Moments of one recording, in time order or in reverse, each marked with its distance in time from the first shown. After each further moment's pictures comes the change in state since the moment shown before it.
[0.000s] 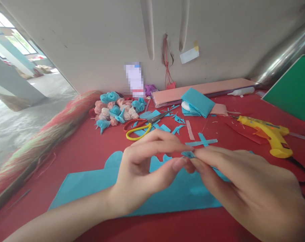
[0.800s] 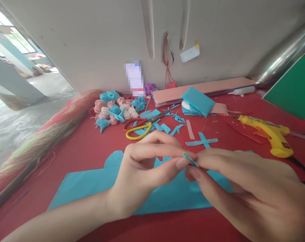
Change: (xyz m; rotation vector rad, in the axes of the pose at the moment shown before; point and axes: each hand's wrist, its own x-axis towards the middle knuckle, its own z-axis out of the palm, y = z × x) left_hand -0.004 -0.001 0.004 -0.100 0.068 -0.123; right_hand -0.002 -0.003 0.006 0.252 0.102 0.078
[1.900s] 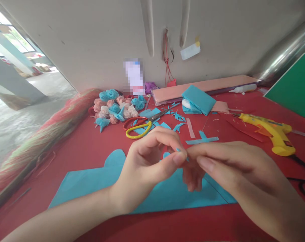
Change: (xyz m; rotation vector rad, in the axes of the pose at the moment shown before) left_hand 0.001 -0.009 0.001 -0.242 -0.067 -0.076; right_hand 0.009 0.000 -0.009 0.248 -0.308 0.410
